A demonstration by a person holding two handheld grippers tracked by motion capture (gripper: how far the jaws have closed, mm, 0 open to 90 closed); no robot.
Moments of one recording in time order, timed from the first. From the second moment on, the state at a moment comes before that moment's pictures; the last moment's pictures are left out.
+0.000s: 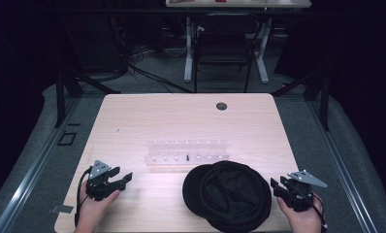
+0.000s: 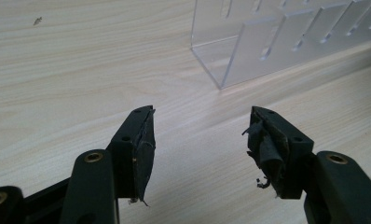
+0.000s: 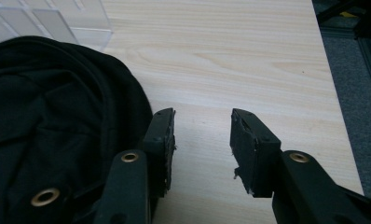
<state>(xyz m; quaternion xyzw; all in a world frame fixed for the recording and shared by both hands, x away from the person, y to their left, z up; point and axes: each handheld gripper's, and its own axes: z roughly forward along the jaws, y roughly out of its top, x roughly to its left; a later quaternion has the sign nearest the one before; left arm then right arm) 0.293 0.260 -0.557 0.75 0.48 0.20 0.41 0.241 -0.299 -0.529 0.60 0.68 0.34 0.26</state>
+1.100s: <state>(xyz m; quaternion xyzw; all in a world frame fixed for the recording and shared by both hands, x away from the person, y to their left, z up) 0.290 0.256 -0.558 0.75 0.49 0.16 0.41 0.255 -0.296 -0.479 0.63 0.72 0.28 0.10</state>
